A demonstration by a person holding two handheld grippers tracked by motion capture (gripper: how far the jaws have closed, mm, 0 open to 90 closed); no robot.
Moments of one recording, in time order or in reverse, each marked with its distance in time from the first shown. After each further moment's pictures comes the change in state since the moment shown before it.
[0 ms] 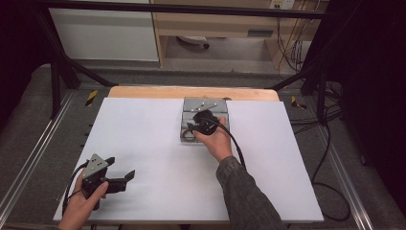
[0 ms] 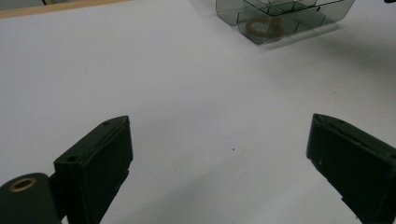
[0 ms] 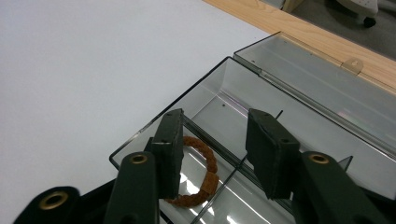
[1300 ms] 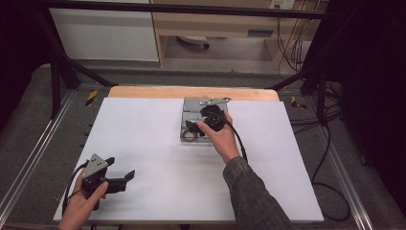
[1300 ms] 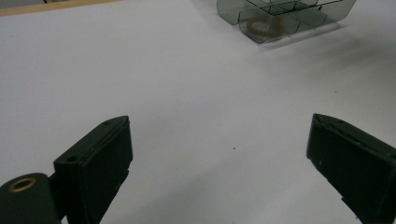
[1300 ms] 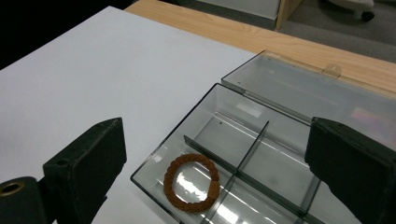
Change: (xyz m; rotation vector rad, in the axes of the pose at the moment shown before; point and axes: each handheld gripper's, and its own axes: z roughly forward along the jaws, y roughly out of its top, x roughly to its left) left arm 0.000 0.000 0.000 0.005 0.002 -0.002; right arm -0.010 0.009 -0.029 -0.078 0.023 0.159
